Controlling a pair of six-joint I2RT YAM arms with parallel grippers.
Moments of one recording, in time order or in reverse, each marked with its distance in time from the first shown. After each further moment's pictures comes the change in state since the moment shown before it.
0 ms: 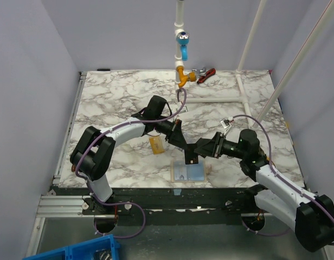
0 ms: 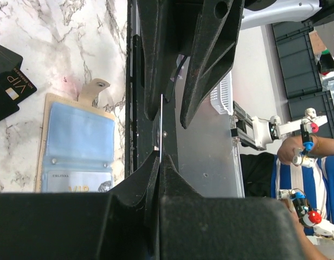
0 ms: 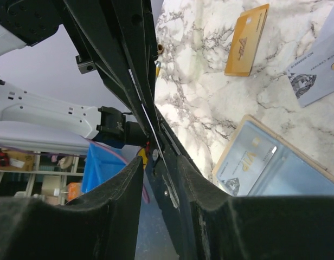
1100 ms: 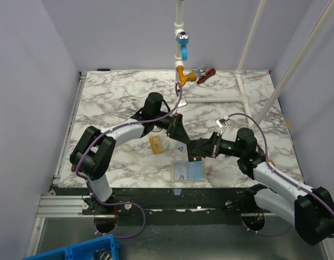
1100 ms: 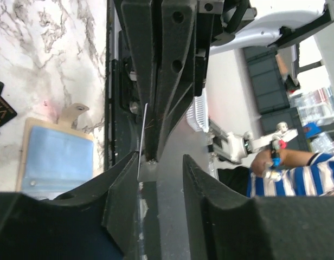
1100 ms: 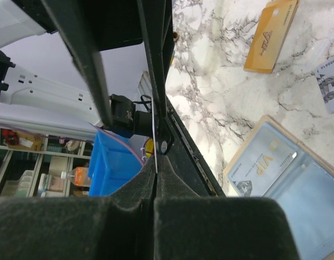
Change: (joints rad) left arm 0.010 0.000 -0.019 0.317 0.038 -0.344; right arm 0.037 0.069 0.006 0.120 -0.060 0.028
